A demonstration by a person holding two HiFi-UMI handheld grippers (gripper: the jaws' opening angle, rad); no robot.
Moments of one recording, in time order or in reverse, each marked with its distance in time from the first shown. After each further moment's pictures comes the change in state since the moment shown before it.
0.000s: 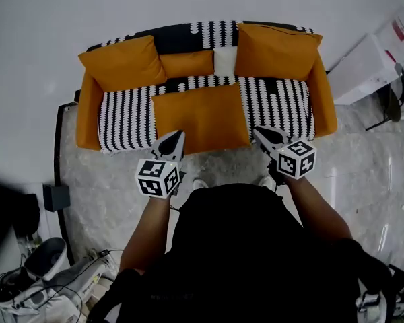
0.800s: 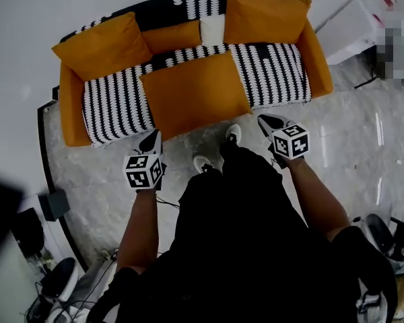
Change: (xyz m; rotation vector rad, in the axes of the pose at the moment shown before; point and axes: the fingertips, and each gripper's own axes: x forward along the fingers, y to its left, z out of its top) left arm -0.040 0.122 -0.123 -0.025 0.221 0.040; right arm 0.024 -0.006 -0.117 0.016 0.236 -0.301
